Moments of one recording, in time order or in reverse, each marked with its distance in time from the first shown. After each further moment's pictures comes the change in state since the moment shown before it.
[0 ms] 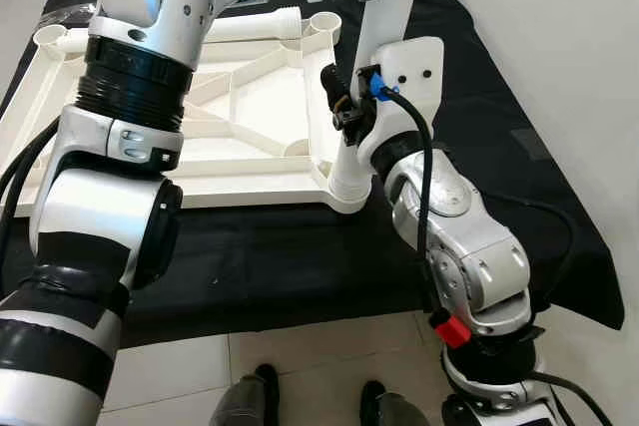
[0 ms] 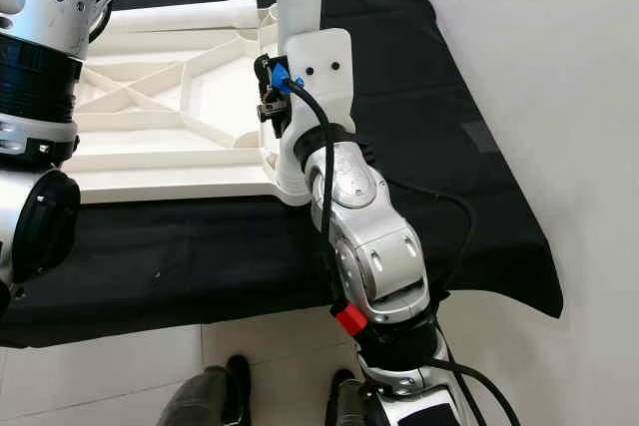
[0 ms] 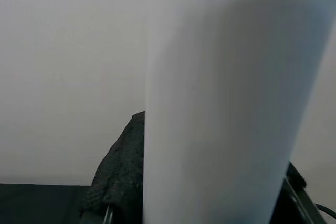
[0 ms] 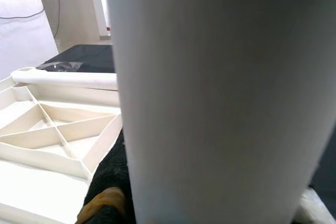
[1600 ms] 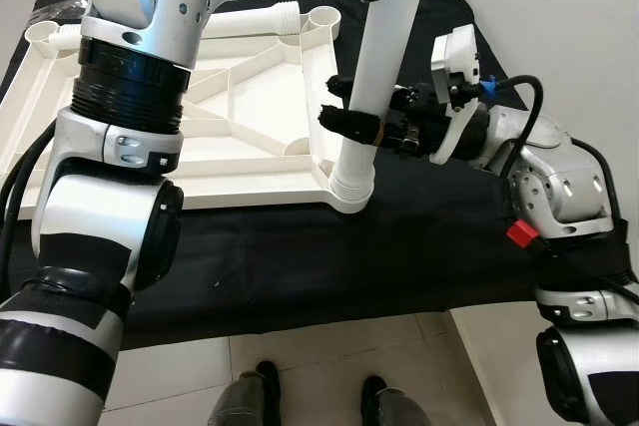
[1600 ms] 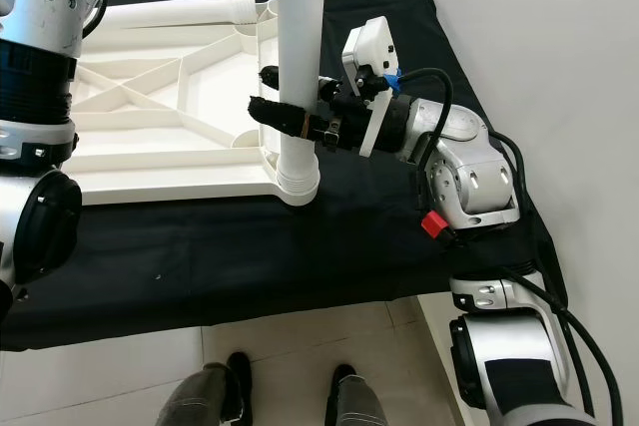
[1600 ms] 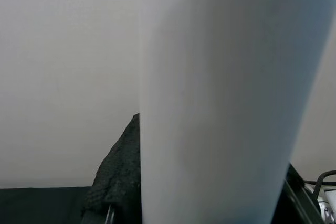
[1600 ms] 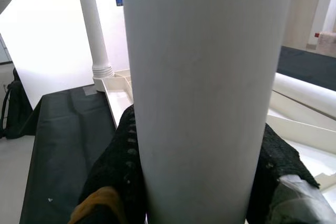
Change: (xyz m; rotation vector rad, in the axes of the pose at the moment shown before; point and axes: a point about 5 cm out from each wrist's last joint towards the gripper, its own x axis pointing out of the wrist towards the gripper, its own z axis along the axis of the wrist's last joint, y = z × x) left arm 0.001 -0.012 0.008 0.052 0.007 -0.055; right arm 0.014 -0.075 0.000 -0.028 -0.084 0.920
